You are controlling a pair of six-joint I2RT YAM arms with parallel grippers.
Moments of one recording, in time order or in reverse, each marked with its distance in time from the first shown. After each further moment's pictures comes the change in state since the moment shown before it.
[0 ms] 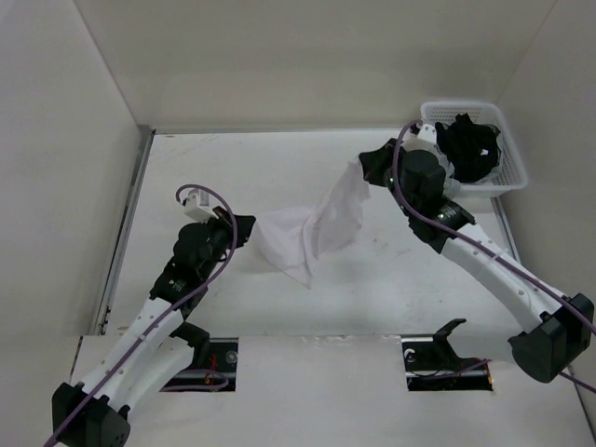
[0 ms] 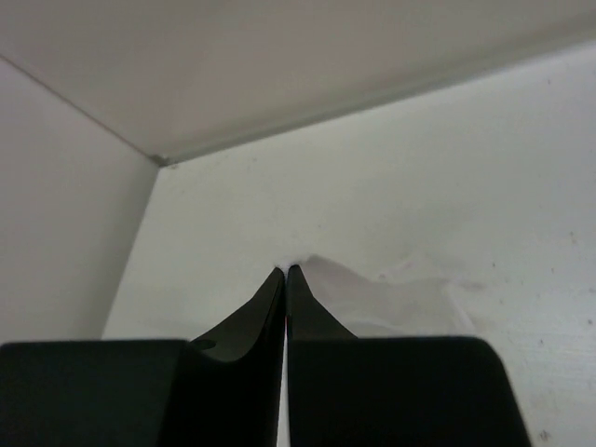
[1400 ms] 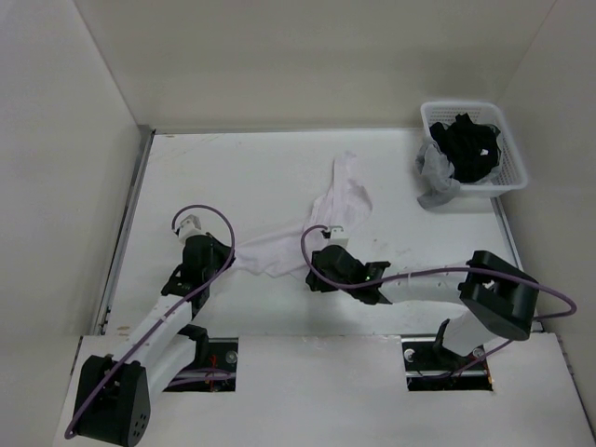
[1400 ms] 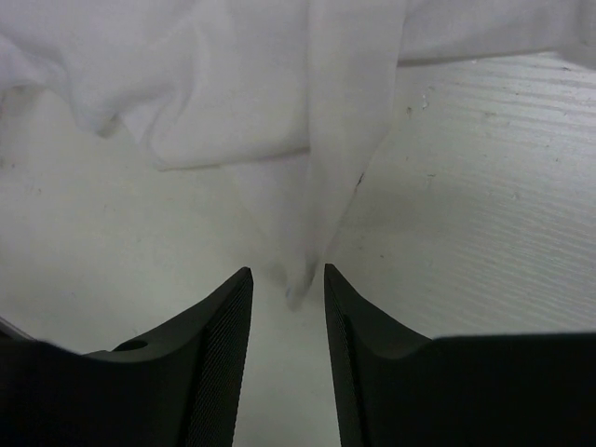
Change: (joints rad) left arm 0.214 0.135 -0.241 -0.033 -0.084 -0.012; right arm 0.493 0.303 -0.380 0.061 -0.021 0.244
